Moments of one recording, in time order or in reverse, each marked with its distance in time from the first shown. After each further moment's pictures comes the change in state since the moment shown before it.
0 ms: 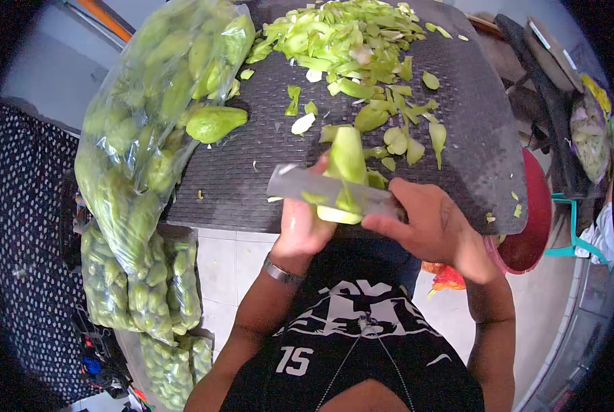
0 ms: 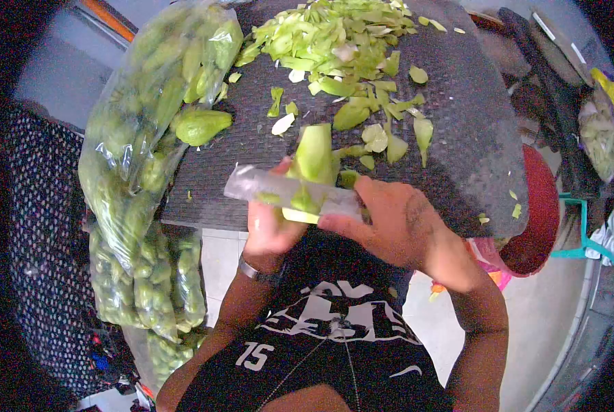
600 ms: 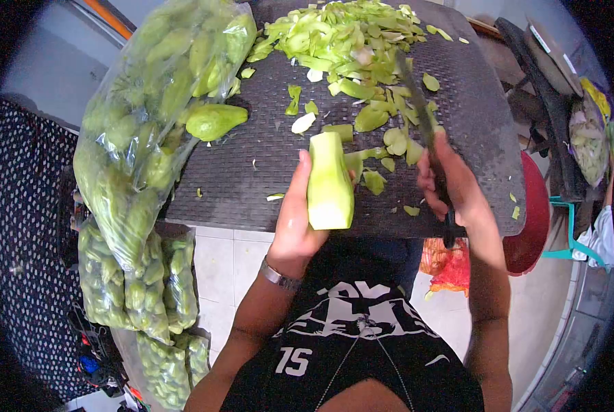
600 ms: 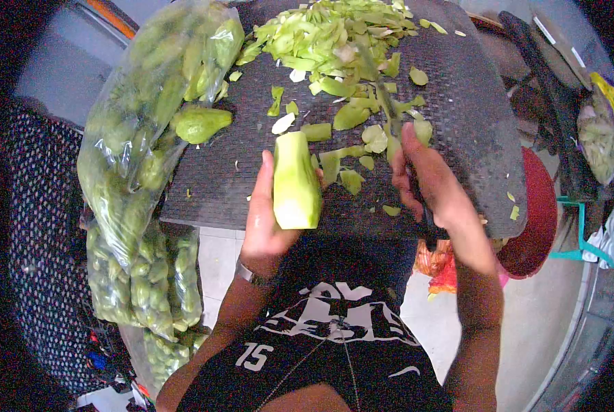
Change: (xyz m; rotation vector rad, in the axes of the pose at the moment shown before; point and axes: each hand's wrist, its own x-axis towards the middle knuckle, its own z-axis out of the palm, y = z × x) left_hand -0.005 0.005 0.008 -0.029 0.056 0.003; right_hand 0.009 0.051 -0.021 1.072 0.109 0.566
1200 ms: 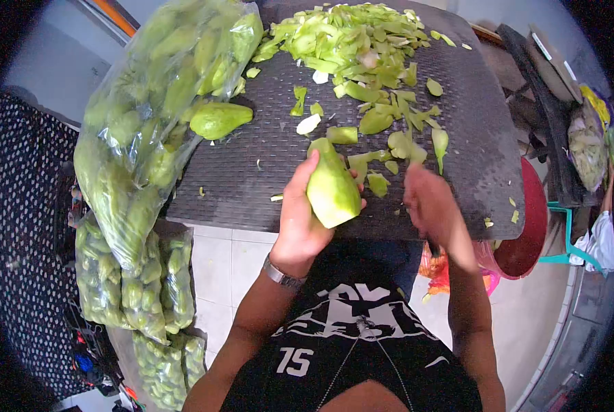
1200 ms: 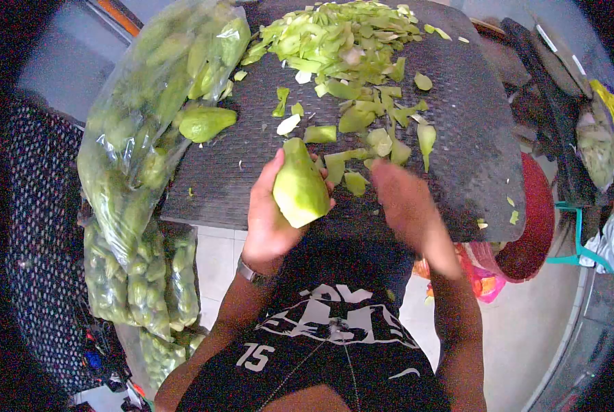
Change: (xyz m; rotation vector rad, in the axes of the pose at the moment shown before) left_hand -0.003 0.009 0.009 0.039 -0.043 -0.049; right_hand -0.002 0.036 0.026 -0.419 -0.025 -0.186
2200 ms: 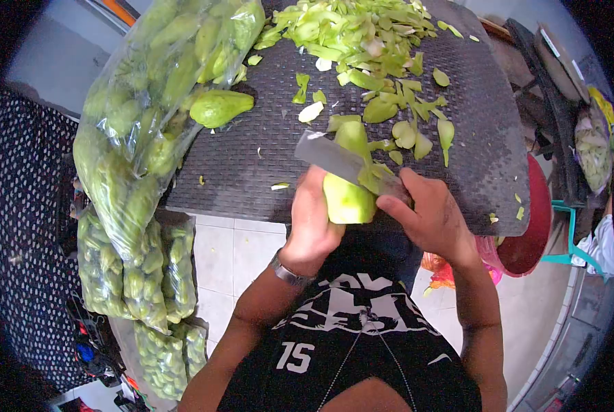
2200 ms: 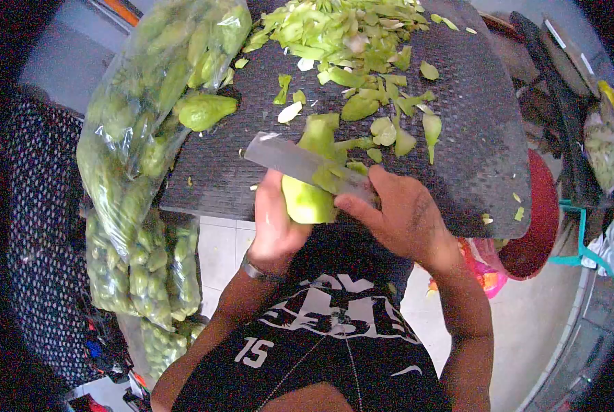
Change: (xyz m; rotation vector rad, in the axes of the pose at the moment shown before) left_hand -0.003 -0.026 0.006 0.151 0.084 0.263; right_hand -0.014 -0.026 0.012 -0.594 -0.017 -0.255
